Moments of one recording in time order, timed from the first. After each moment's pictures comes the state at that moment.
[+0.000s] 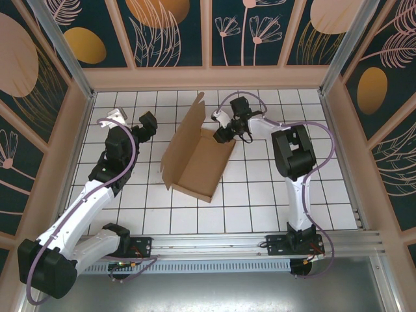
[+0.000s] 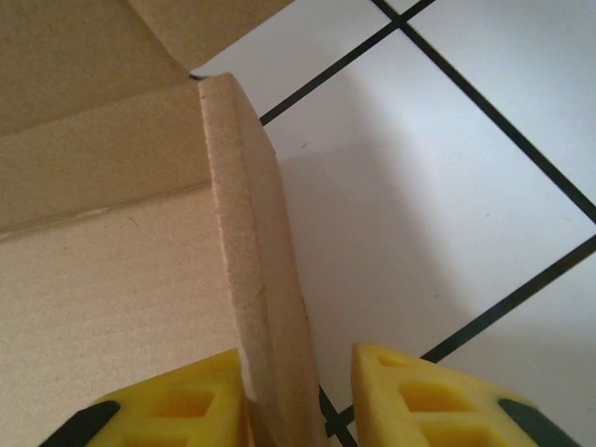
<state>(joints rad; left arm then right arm) -0.37 0.99 0.77 0.00 -0.37 -0.59 0.42 2.18 1.56 -0.40 -0.49 -0.42</state>
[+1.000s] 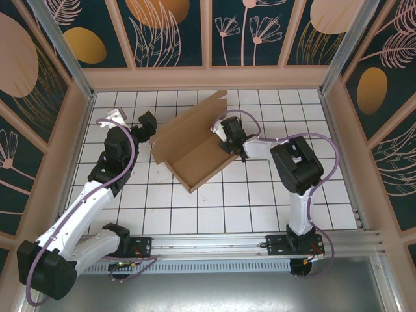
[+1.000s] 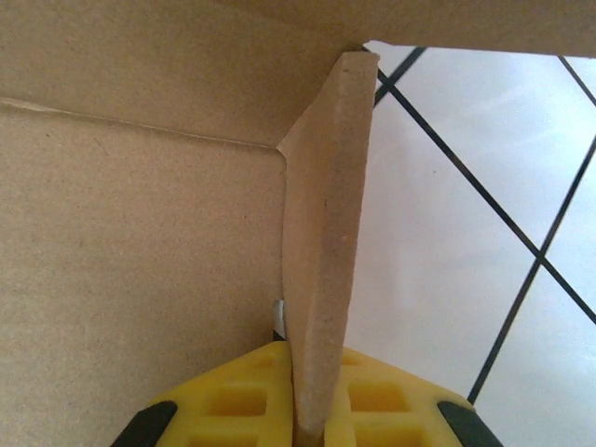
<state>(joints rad) -0.37 0.98 0.77 0.00 -0.37 -0.60 0.57 1.98 1.15 0.00 0.22 -0.39</state>
